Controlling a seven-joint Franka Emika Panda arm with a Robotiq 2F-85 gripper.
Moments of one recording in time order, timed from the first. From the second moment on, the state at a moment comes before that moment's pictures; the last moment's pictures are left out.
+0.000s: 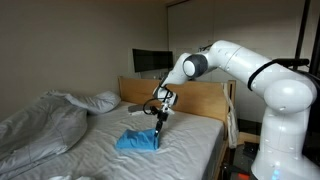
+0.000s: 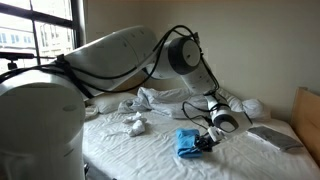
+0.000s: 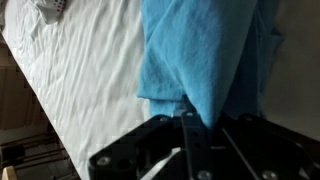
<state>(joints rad) -0.24 1.05 -0.21 -1.43 0.93 1.88 1.82</state>
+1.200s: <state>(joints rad) -0.34 1.23 -0.16 -1.21 0.93 1.73 1.82</state>
